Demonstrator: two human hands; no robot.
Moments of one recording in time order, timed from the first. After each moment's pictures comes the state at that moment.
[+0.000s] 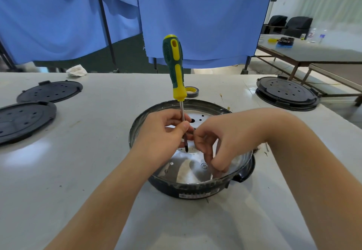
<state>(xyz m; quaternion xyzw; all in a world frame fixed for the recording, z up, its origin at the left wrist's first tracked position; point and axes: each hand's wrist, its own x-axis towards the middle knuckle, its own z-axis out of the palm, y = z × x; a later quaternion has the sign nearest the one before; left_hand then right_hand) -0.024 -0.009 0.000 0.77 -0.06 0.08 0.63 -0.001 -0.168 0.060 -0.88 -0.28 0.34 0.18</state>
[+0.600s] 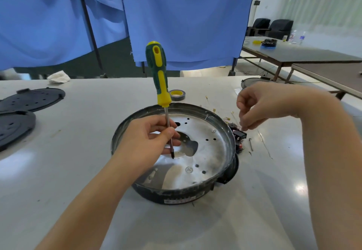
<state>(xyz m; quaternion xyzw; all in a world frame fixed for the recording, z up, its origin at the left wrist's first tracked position) -0.025 -0.010 0.001 0.75 -0.06 0.03 0.66 0.029 -0.268 0.074 -0.94 -0.05 0.13 0.31</state>
